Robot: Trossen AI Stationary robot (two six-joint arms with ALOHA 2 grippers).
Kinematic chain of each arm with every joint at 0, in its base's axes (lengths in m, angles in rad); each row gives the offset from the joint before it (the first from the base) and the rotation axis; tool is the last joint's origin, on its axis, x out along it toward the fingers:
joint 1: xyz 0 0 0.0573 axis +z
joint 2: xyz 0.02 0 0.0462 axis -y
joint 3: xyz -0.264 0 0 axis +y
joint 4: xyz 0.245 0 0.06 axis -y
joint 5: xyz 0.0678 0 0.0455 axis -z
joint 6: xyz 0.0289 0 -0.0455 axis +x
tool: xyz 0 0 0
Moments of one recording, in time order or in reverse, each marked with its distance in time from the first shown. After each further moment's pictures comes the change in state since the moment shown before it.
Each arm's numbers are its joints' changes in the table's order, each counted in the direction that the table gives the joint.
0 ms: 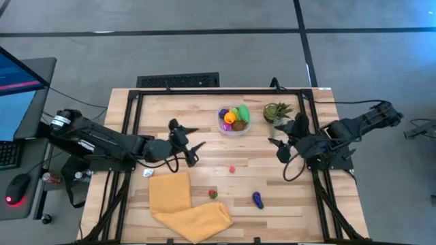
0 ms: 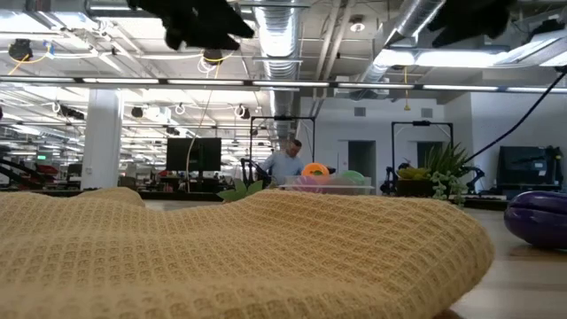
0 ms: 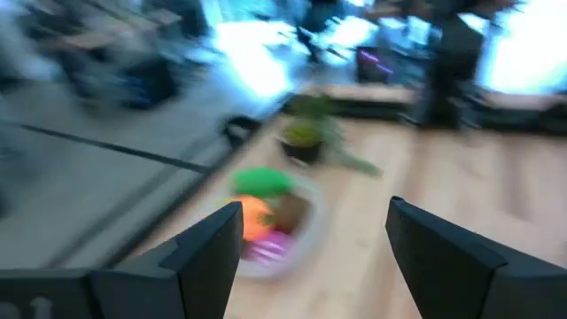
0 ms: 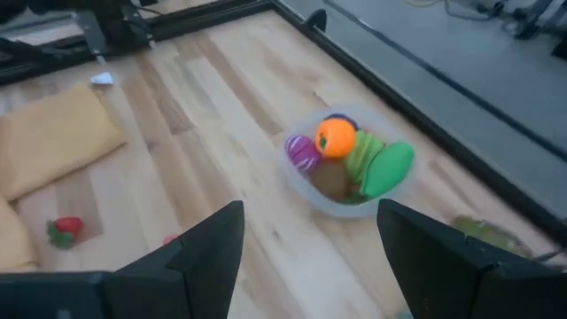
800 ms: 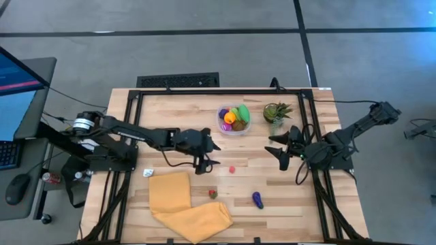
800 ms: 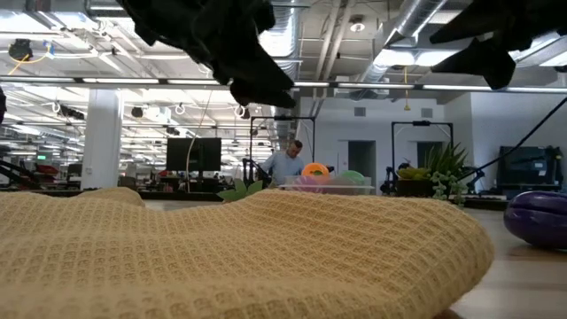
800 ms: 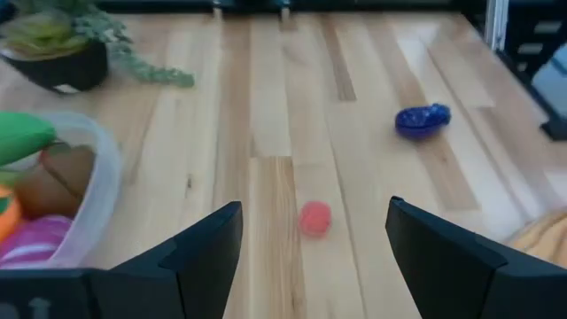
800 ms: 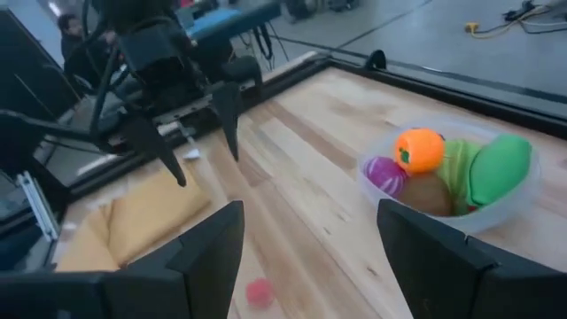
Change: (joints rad) left arm 0.220 -0.323 -0.144 -0.048 0.814 0.086; right arm 0.091 0.227 0.503 0.700 0.053 -0.009
